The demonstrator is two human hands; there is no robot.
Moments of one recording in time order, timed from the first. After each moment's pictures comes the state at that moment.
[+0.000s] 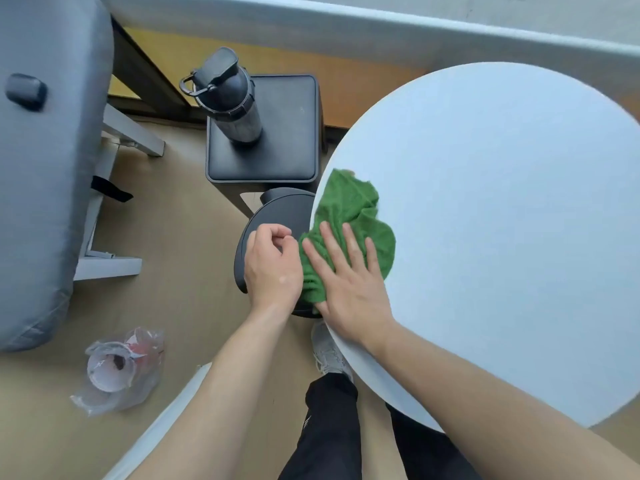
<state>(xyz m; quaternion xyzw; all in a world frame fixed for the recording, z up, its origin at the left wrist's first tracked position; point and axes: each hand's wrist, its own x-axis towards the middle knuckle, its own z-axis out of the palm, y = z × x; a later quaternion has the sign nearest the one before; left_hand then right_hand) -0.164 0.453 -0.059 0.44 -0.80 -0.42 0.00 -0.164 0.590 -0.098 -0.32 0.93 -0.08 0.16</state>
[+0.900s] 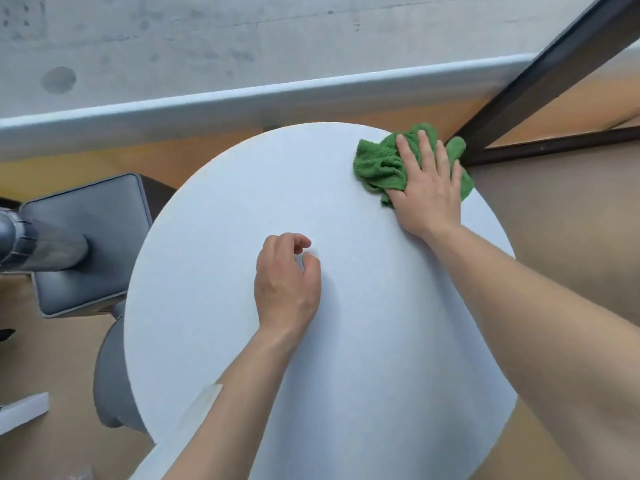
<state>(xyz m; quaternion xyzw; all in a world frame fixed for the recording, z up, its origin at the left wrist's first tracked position) -0.324 0.691 -0.068 0.18 -0.90 -0.40 -0.08 -0.436 0.912 -0.102 0.06 0.99 -0.07 0.10</state>
